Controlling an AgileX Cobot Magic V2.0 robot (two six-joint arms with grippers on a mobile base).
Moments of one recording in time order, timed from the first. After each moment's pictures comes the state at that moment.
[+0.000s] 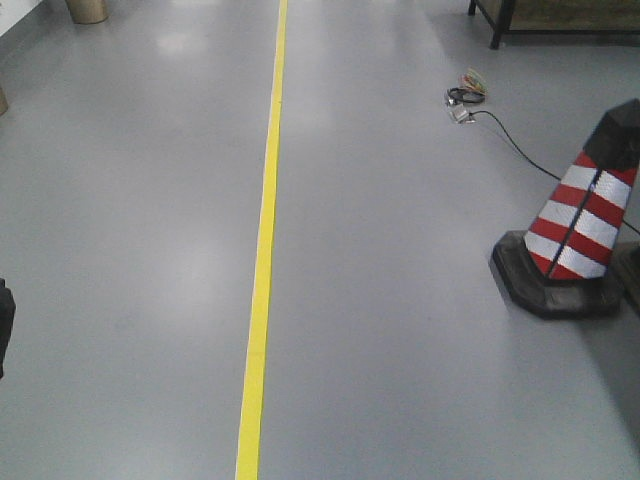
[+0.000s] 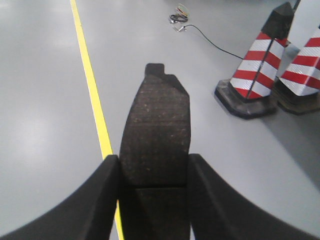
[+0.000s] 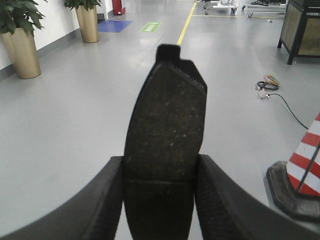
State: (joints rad) left arm -0.37 0.41 -0.45 0.07 0.56 -0.24; right arm 0.21 0.27 -0.42 -0.02 0.46 0.01
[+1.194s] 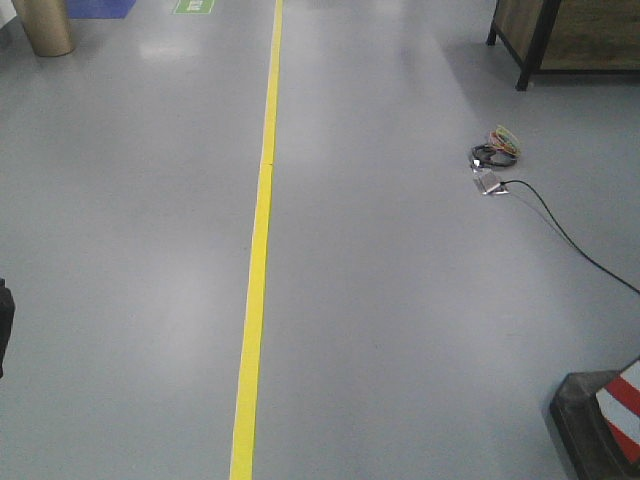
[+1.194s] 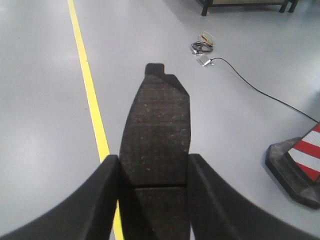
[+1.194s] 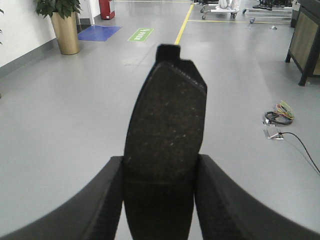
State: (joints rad) left arm -0.37 0.41 -0.45 0.07 0.56 -0.24; right arm 0.21 0.27 -0.42 -0.02 0.46 0.01
